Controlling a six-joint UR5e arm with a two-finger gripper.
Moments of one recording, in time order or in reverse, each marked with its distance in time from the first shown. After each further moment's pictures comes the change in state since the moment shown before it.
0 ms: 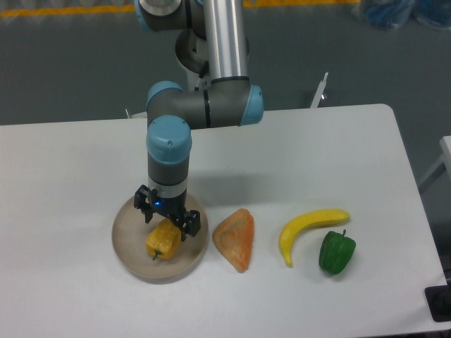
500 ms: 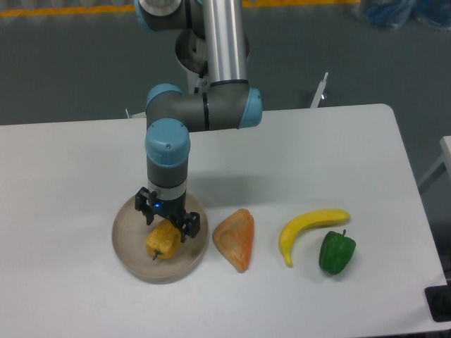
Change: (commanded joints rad) arm -0.005 -0.005 0.003 0.005 0.021 -0.002
